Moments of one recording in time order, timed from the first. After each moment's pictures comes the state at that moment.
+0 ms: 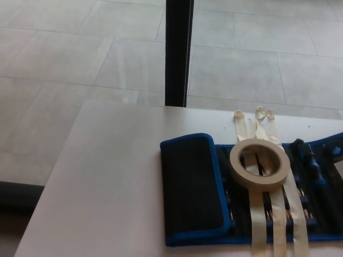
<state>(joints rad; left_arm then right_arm) -0.13 0.62 0.34 1.30 -0.06 -0.01 -0.08 -0.30 -0.44 -0.45 0.66 -0.32 -0.04 -0.72</state>
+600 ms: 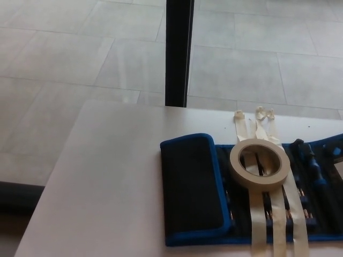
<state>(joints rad) -0.13 0.62 0.33 1.30 -0.06 -0.01 -0.08 -0.28 -0.65 -0.94 0.73 -0.06 0.12 -0.56</state>
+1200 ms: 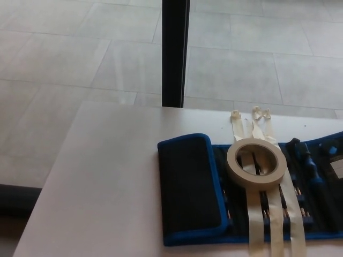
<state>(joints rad) -0.13 0.64 0.32 1.30 -0.06 -0.01 -0.09 -0.17 -0.73 -1.24 0.99 0.19 0.16 -0.39</state>
